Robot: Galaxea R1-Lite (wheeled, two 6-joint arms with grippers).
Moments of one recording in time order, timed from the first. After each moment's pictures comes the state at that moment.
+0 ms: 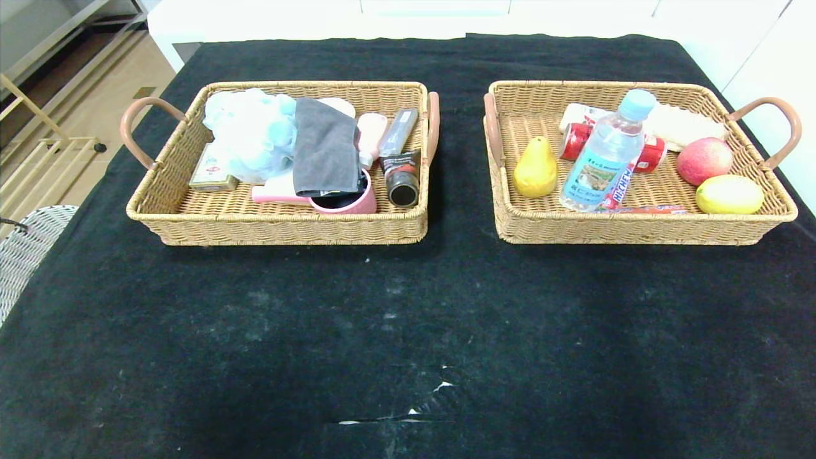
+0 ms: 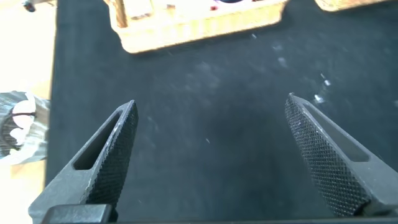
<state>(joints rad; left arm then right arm) -0.01 0.26 -0.88 0.62 -0.14 0.11 0.01 0.18 -0.51 0.42 0.14 -0.10</state>
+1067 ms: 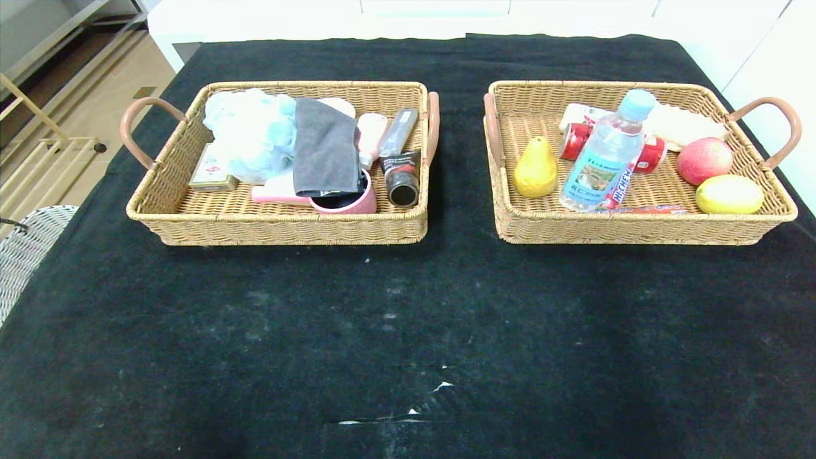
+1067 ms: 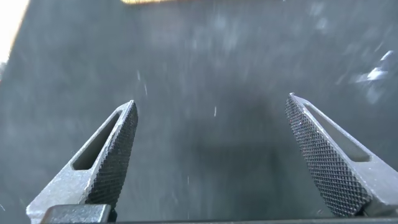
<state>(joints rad) 0.00 0.02 -0.17 0.12 -0.06 0.03 0.00 0.00 -0.01 -0.04 0.05 -0.12</state>
